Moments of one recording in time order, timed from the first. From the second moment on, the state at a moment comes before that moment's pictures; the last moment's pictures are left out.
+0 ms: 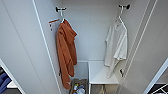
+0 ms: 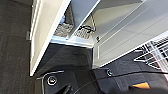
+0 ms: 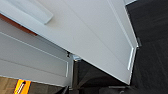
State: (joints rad) left arm 1.51 2.27 -1.92 0.57 -0.62 -0.43; right arm -1.31 2.08 -1.57 -0.28 0.38 0.34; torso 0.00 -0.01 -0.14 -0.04
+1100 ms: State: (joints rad) left arm 1.53 2.74 -2.44 0.56 -0.27 -0.55; right arm -1.45 2.56 -2.14 -0.32 0.12 0.35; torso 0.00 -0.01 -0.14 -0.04
